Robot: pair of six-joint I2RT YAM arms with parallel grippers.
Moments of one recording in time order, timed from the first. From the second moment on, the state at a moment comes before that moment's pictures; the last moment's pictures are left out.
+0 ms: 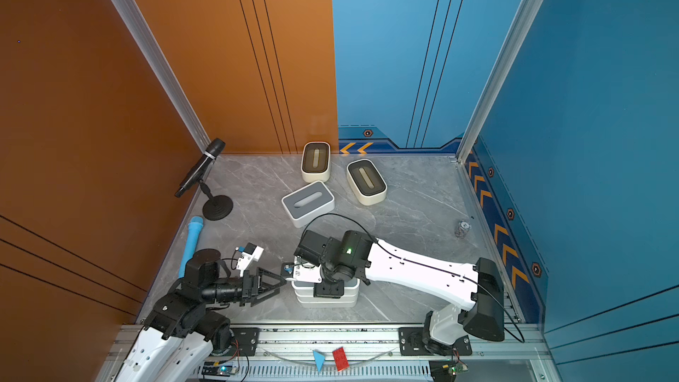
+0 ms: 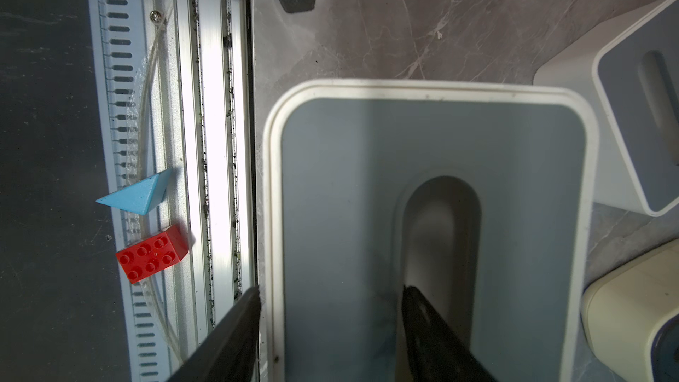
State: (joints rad) left arm -0.34 0.37 0.44 -0.69 0.93 -0.93; right arm 1.22 1.49 1.41 -1.11 -0.01 -0.38
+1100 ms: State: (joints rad) left arm -0.34 0.39 0.44 -0.69 0.93 -0.92; right arm 1.22 1.48 1.41 -1.11 -0.01 -0.38
